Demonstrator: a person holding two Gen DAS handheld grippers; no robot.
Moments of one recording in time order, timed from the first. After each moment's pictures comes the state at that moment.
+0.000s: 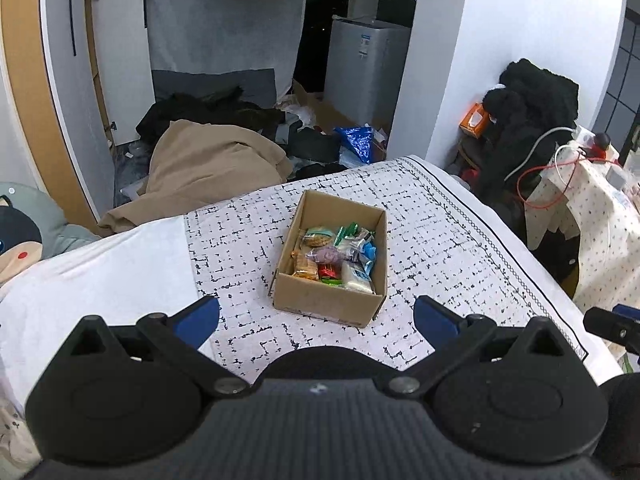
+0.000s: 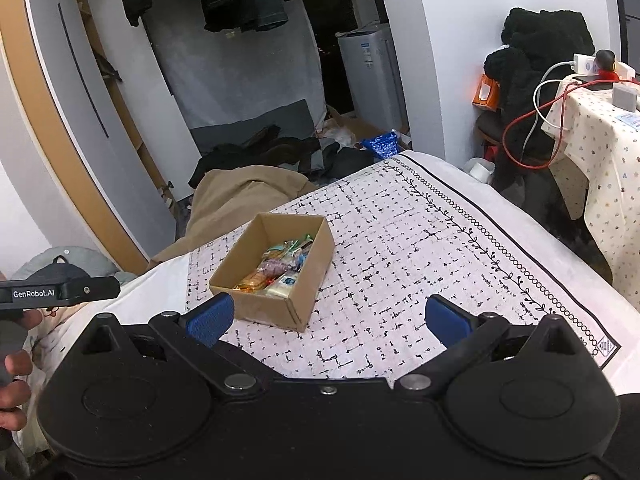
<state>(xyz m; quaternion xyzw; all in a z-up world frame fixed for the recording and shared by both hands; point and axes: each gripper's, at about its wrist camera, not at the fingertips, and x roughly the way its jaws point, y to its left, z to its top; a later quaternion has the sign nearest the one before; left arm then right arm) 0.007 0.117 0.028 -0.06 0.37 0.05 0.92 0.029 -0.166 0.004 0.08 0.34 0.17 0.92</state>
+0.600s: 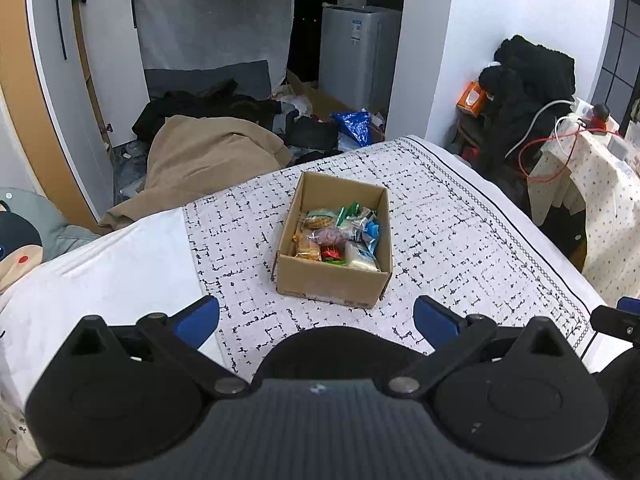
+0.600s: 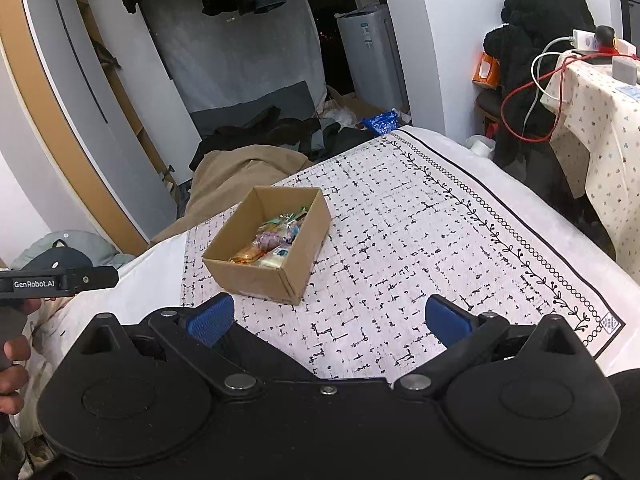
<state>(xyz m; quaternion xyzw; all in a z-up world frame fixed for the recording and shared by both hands) 0.005 0.112 0.009 -0.03 0.39 0.04 0.92 0.027 -0.176 -0.018 0.09 0.36 0.18 0.91</state>
